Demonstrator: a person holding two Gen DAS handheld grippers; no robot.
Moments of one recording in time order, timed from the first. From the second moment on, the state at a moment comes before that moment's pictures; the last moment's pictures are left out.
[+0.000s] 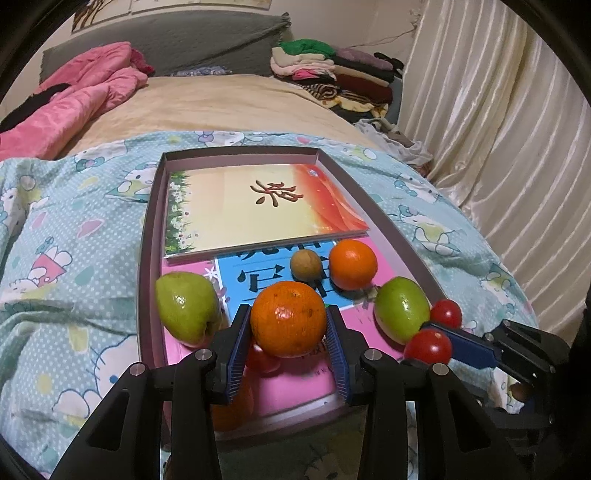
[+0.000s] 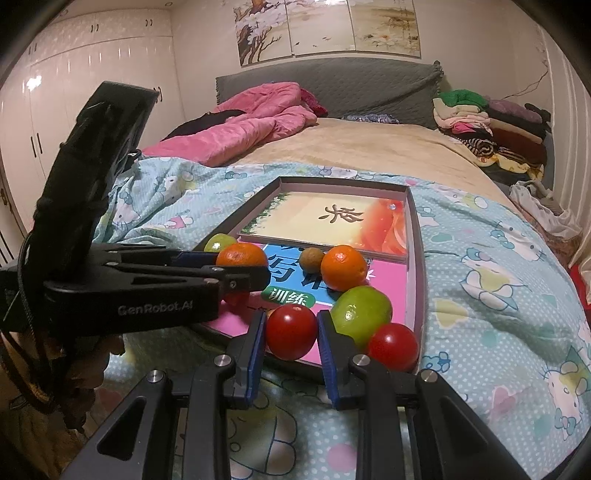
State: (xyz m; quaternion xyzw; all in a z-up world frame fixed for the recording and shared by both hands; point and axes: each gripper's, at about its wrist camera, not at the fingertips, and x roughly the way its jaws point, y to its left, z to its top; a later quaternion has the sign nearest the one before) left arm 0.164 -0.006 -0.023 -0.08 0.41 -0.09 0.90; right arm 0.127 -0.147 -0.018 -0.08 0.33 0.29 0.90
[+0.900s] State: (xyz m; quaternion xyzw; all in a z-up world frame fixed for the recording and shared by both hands) left arm 0.187 -0.006 -0.033 -0.07 0.43 -0.10 0.89; right arm 0.147 -0.121 -0.031 -0.14 0.34 0.30 0.88
